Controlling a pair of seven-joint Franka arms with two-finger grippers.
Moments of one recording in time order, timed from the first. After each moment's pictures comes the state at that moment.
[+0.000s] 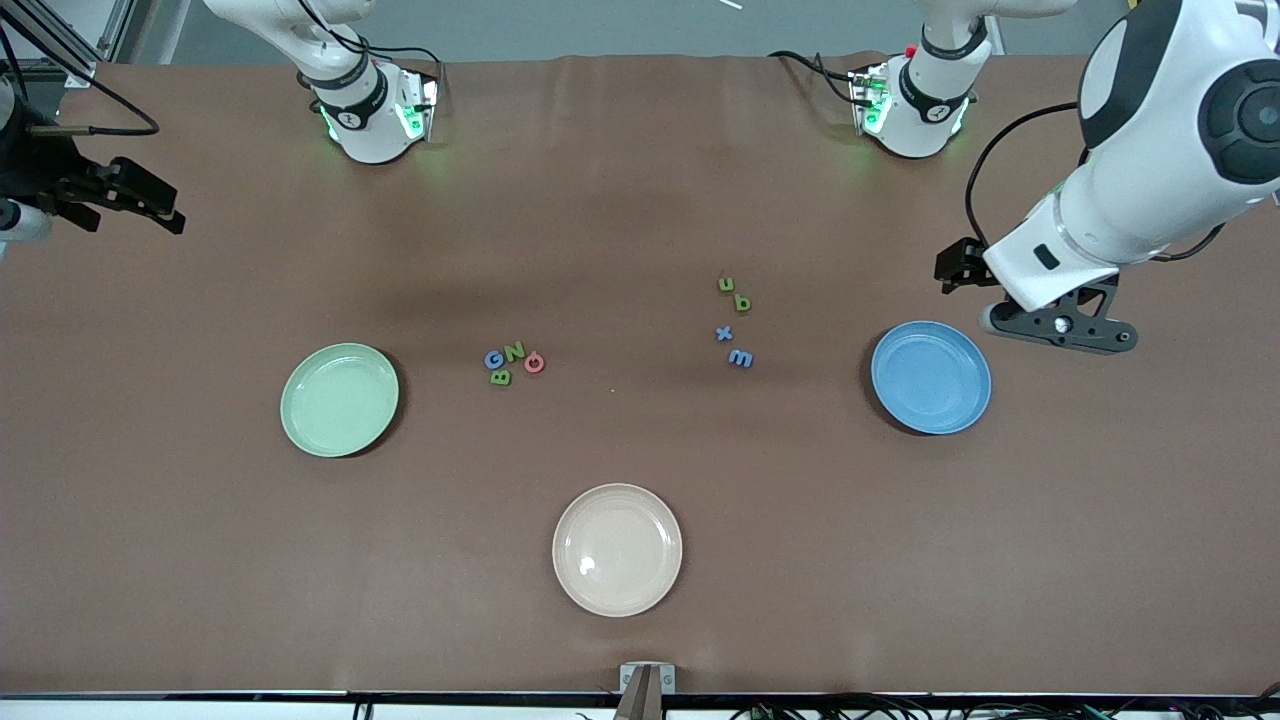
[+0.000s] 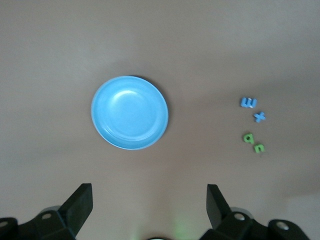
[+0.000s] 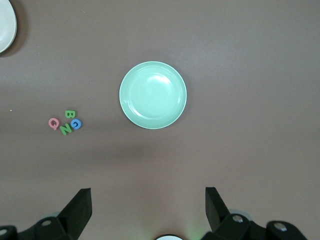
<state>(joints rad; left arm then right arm) -0.13 0.14 -0.16 -1.56 0.00 1.53 -0.05 0.00 -0.15 -0.01 -1.72 0.01 1.53 0.03</state>
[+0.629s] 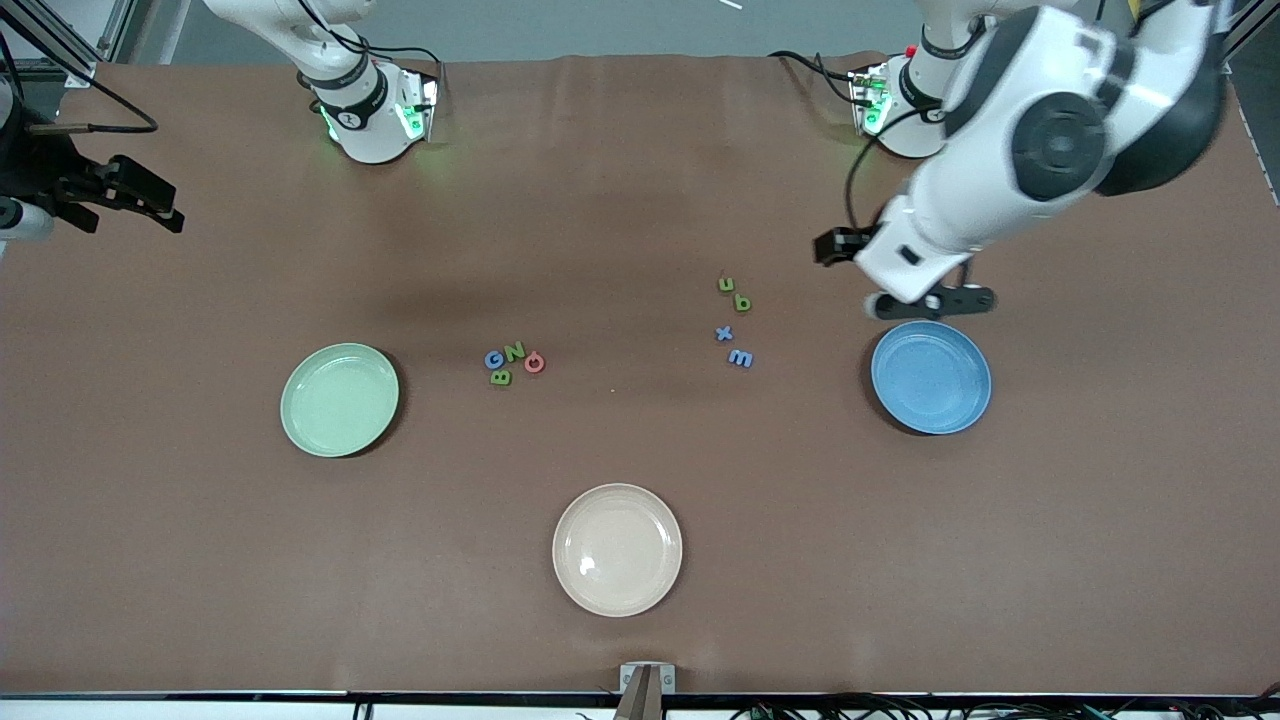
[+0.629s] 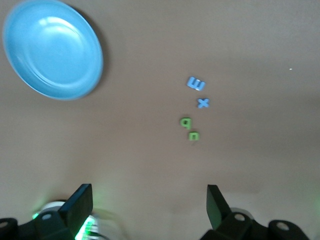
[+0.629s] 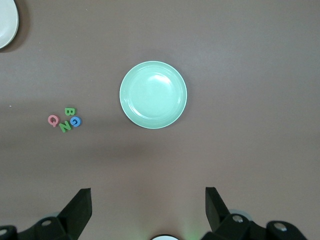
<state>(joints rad) -0.16 0.14 -0.36 -1.71 -0.14 1.63 -0.63 0.00 -0.15 -0.01 -1.72 0.01 1.53 0.01</state>
